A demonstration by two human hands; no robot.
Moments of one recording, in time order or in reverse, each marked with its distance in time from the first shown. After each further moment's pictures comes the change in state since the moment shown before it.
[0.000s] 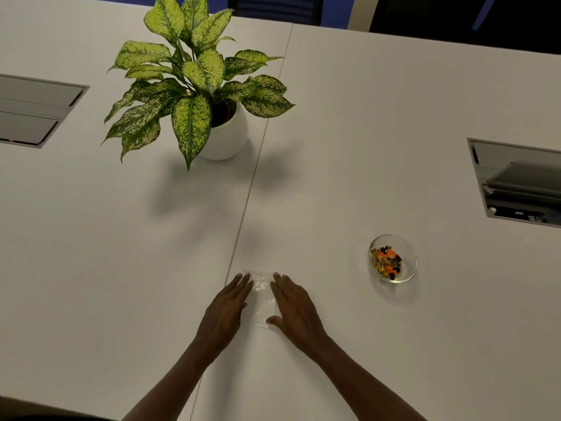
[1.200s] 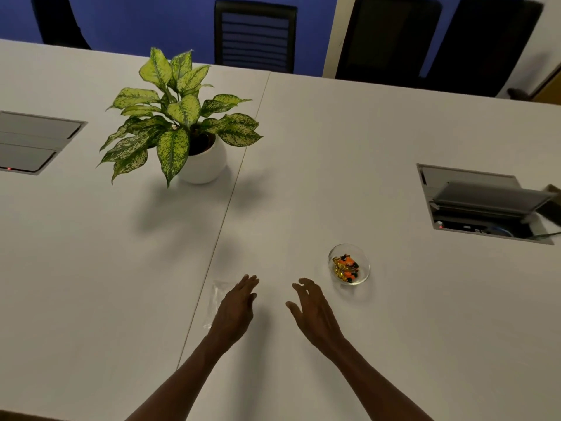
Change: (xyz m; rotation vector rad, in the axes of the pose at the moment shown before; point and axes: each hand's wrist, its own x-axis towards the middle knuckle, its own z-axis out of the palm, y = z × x) left_hand 0.031 0.121 -0.018 -0.304 0.100 -0.143; right_hand -0.075 0.055 -0.078 0.116 0.283 0.178
